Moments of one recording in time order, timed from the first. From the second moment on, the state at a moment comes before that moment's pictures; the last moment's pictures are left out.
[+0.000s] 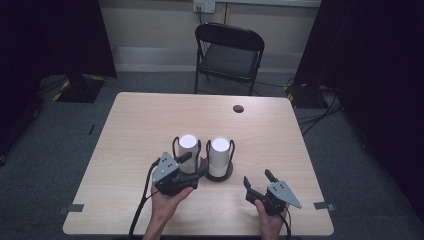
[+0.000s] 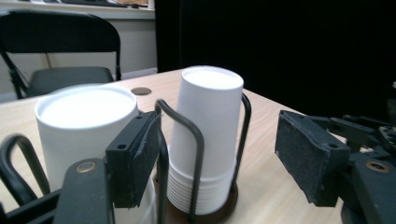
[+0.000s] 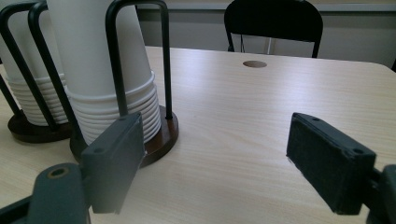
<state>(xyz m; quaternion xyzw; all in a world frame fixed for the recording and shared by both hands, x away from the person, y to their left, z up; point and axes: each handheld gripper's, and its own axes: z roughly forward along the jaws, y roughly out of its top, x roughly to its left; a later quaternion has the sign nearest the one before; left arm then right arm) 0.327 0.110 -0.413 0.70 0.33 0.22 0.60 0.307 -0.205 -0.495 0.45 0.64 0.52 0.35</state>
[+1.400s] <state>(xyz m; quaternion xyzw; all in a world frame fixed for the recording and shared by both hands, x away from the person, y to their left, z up) 0.392 0.047 -0.384 0.74 0.30 0.20 0.57 0.308 -0.207 -0.495 0.45 0.64 0.53 0.34</state>
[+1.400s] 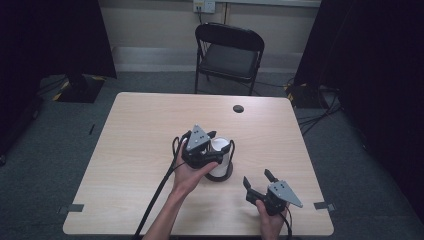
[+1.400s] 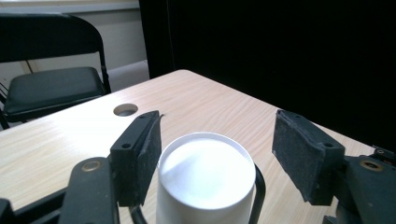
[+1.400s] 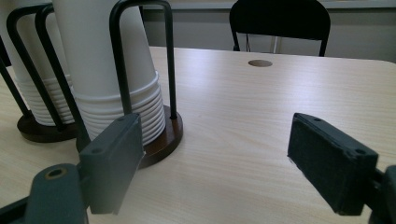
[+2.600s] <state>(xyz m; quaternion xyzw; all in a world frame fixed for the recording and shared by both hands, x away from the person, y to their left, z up) 0.408 0.036 -0.401 0.77 0.29 0.22 0.53 0.308 -0.209 -0.495 0.45 0.63 0.53 0.33</state>
